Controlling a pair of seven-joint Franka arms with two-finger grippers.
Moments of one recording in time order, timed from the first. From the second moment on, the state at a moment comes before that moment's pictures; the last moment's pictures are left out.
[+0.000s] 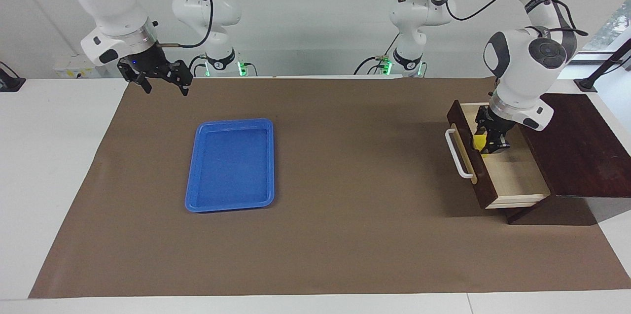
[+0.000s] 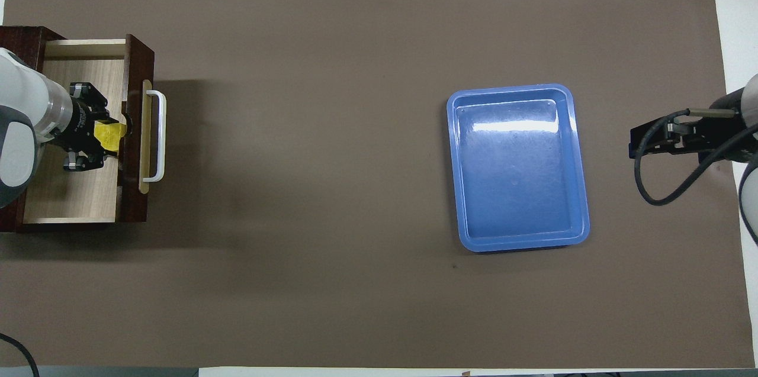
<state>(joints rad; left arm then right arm) -0.02 0.09 -0.01 -1.90 0.10 1.99 -1.58 -0.09 -0.04 0.13 -1.67 0.01 1.53 0.18</state>
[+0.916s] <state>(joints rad) -0.04 0.16 -0.03 -1.49 0.10 1.62 -1.52 -0.03 0.01 0.13 -1.71 0.28 1.56 0.75</state>
